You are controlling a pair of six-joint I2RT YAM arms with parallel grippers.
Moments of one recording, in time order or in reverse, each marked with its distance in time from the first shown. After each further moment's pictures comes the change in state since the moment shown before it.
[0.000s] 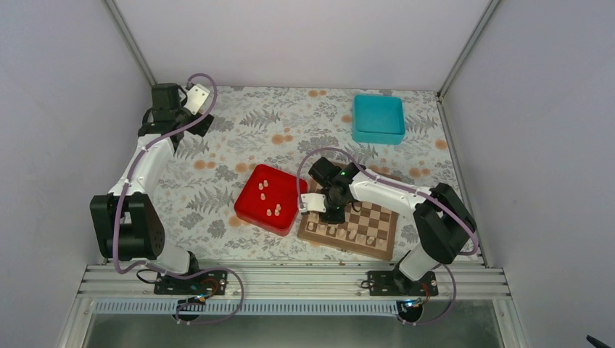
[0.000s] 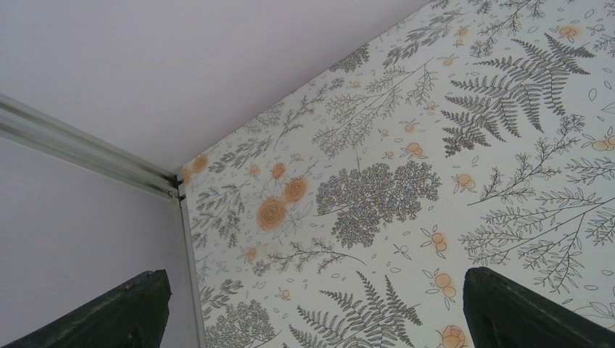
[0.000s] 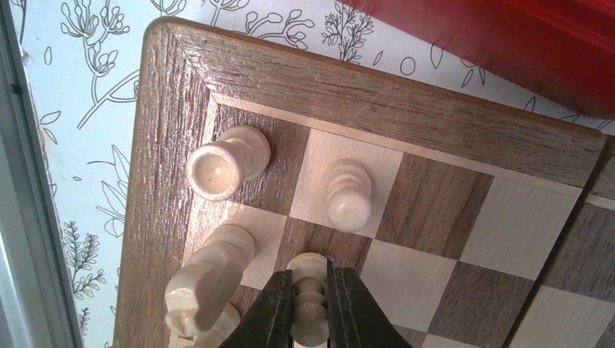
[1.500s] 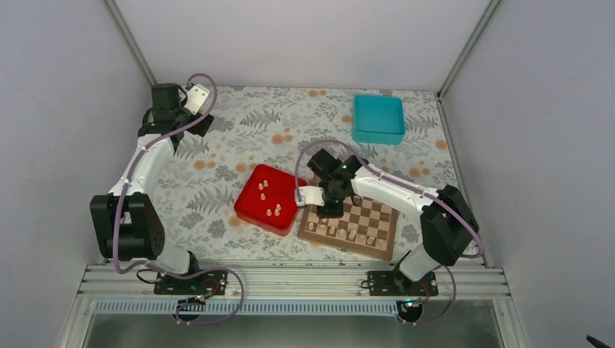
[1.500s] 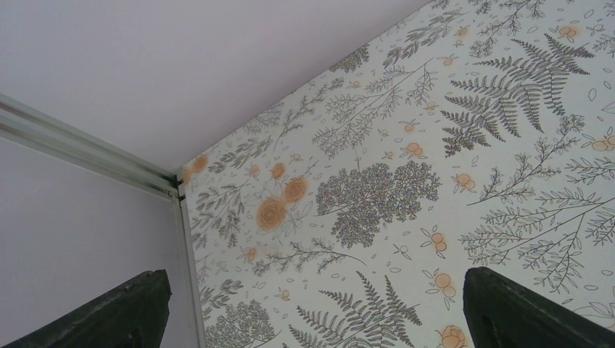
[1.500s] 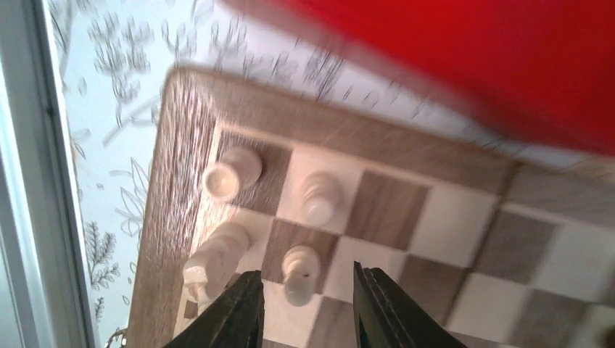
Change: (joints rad) left arm 0.000 0.000 0.000 0.000 0.000 0.000; right arm 0.000 -0.010 0.051 -0.048 0.000 -0.013
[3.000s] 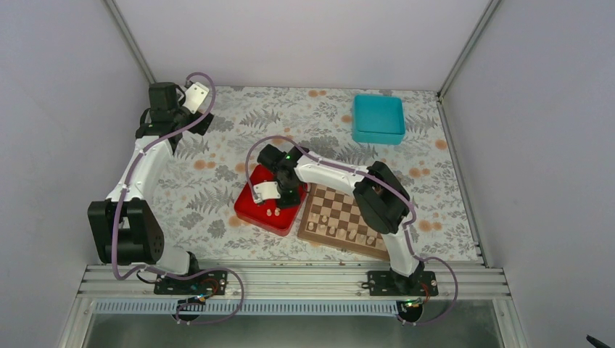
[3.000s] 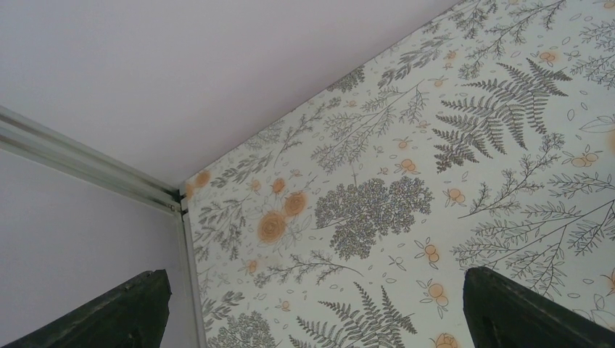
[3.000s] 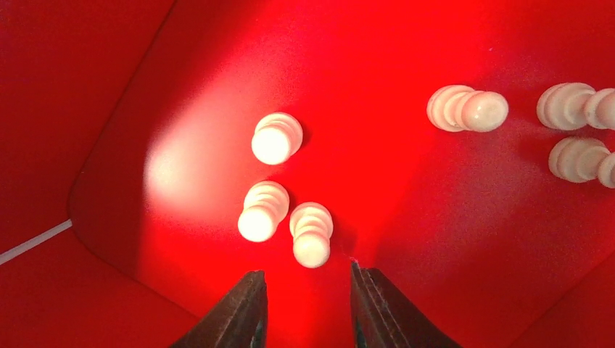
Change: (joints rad) left arm 0.000 -0.035 0.000 -0.002 0.031 -0.003; right arm 0.140 0.499 0.556 -0.048 0.021 -0.082
